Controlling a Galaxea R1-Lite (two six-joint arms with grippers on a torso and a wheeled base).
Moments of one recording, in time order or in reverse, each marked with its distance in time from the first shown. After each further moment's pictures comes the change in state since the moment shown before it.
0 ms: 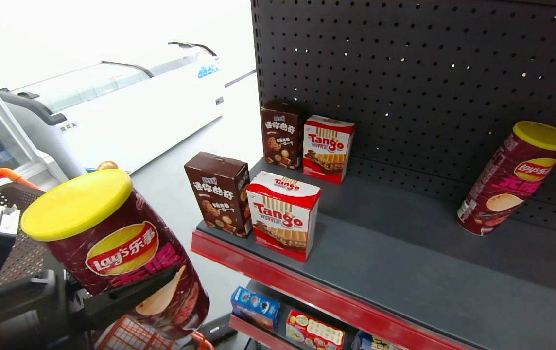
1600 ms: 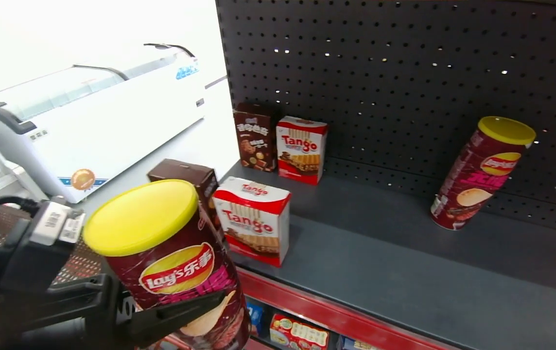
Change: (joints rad) left arm -0.190 0.114 -0.071 -0.004 -0.054 0.002; right arm 0.000 0.000 0.000 0.001 0.002 0.000
